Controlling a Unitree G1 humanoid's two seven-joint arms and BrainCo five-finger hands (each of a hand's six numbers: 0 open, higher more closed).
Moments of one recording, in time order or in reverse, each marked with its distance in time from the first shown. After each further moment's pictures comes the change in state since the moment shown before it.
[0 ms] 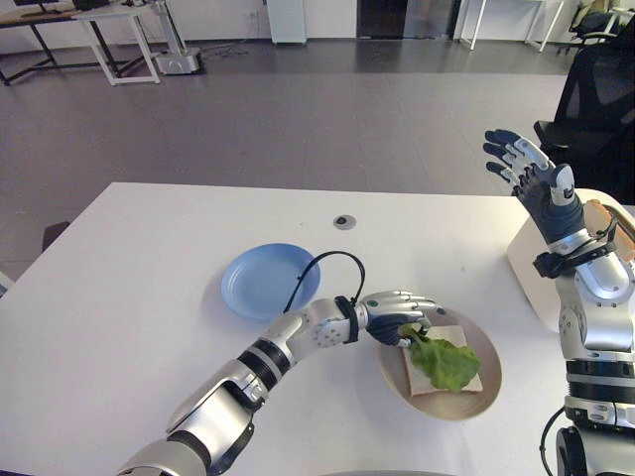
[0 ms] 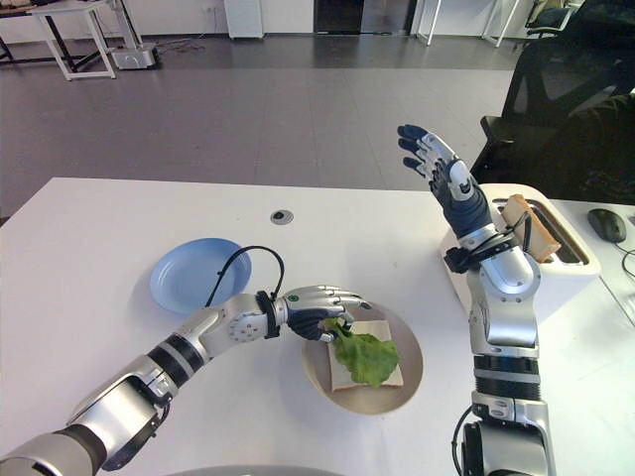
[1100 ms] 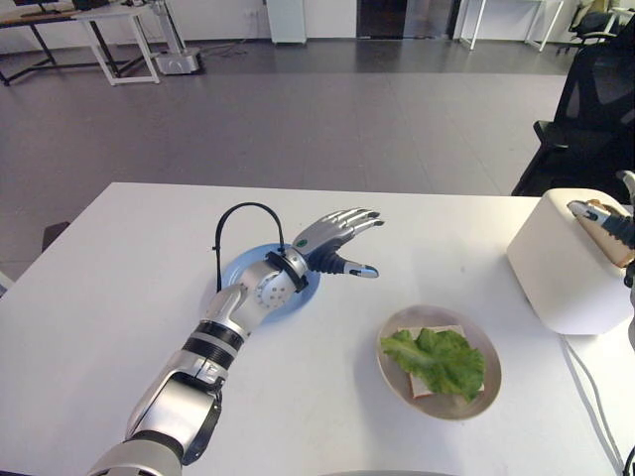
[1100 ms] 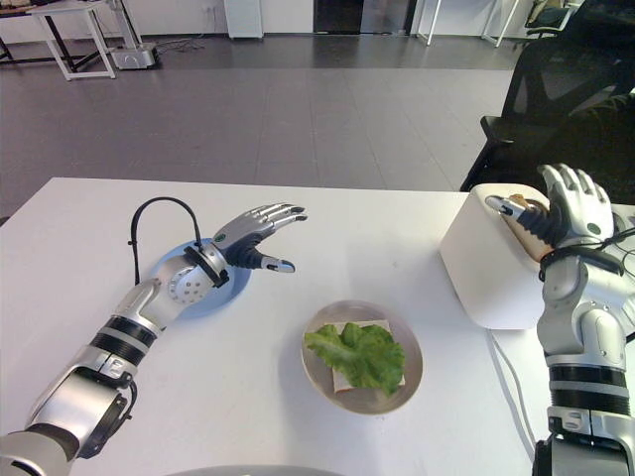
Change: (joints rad) left arm -0.003 0.179 0.313 -0.080 -0.073 0.082 0.187; right arm 0.090 -0.320 -0.005 0.145 -0.991 0.382 -0.403
